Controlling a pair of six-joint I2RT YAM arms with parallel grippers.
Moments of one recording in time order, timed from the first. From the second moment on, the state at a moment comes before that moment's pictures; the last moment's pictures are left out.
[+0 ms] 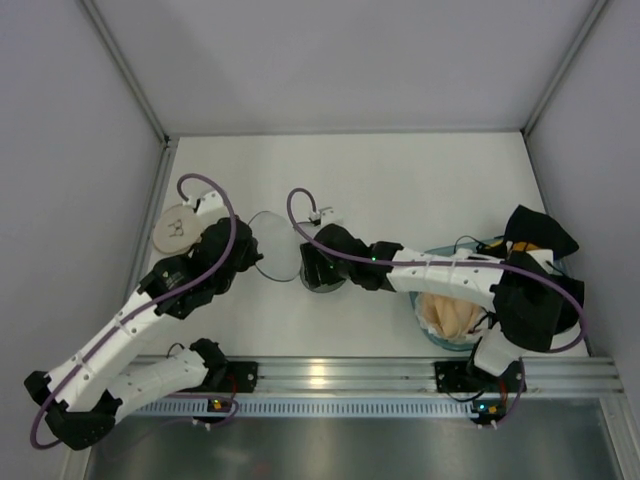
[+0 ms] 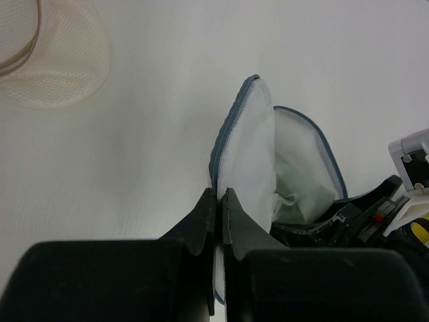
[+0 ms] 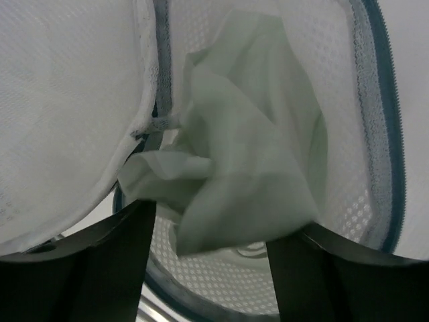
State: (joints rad) left arm -0.77 0.84 1.03 -0.84 -0.61 -0.85; right arm 1.07 1.61 1.12 -0.26 0.22 0.59
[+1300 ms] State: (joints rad) left arm -0.77 1.16 1.36 -1.03 -0.53 -0.38; right arm 0.92 1.57 1.14 -0.39 0.21 0.47
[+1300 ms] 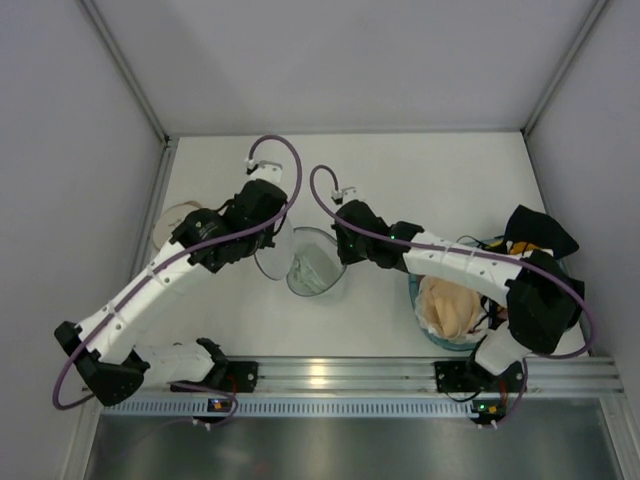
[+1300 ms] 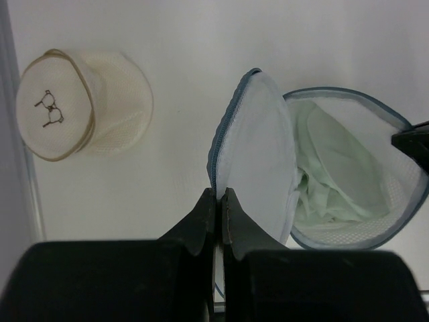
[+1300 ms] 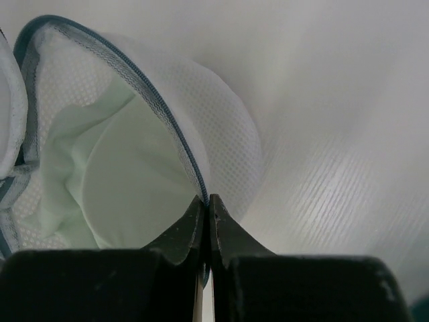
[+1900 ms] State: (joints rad) left arm -1.04 1.62 1.68 -1.14 -0.79 -0.24; right arm 0.84 1.38 0.93 -0.33 0.21 0.76
